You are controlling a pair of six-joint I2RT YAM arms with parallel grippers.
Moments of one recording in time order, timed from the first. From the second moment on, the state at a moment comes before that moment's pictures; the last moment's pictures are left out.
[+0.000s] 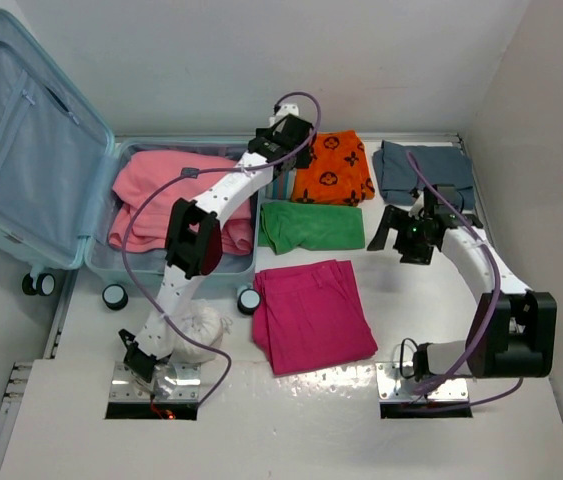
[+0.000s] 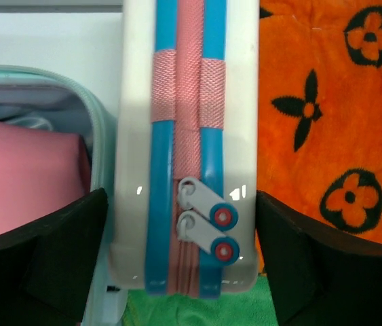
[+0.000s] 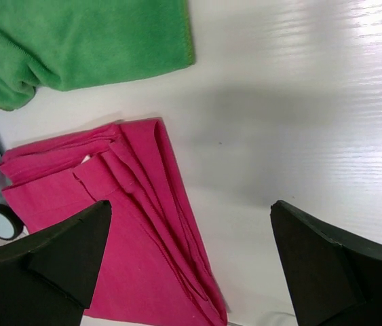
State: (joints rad) left arm -0.57 2.42 2.34 -0.61 -0.52 -0.39; right arm -0.02 1.36 0.86 -0.60 -0.30 0.30
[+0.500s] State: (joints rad) left arm -0.58 2.47 2.36 -0.55 -0.52 -0.34; right arm -0.08 1.38 0.87 -0.60 -0.32 0.30
